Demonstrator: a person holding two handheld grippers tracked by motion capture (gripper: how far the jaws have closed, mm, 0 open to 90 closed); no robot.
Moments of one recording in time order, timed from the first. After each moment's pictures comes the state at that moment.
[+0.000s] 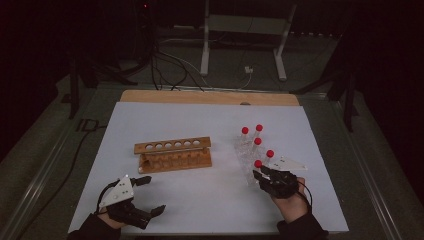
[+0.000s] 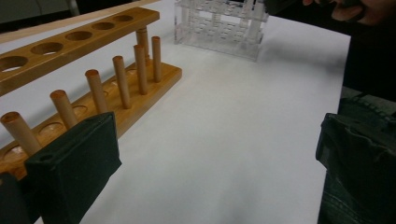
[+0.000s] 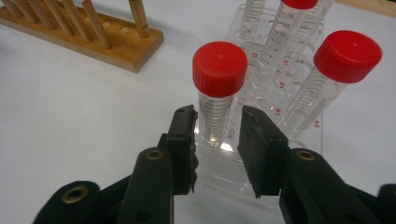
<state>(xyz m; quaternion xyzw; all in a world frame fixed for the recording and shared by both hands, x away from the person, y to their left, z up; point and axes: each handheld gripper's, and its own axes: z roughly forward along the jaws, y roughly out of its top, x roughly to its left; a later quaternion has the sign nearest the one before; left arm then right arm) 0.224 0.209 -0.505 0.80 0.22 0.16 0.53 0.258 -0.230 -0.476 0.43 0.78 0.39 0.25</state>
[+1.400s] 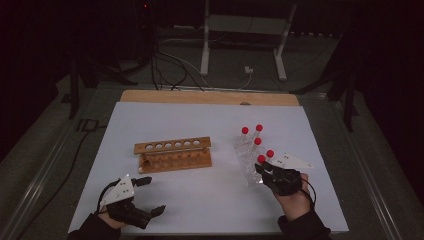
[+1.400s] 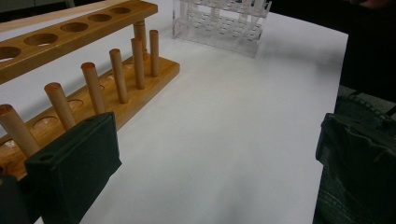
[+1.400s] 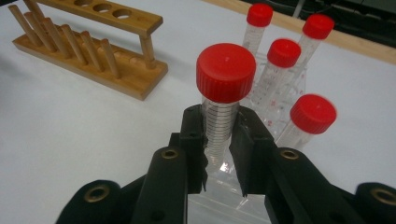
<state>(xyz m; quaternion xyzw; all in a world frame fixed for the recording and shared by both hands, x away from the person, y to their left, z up) 0.226 0.209 -0.505 0.80 0.23 0.14 0.53 0.252 -0.229 -0.449 0.41 0.77 0.41 0.27</state>
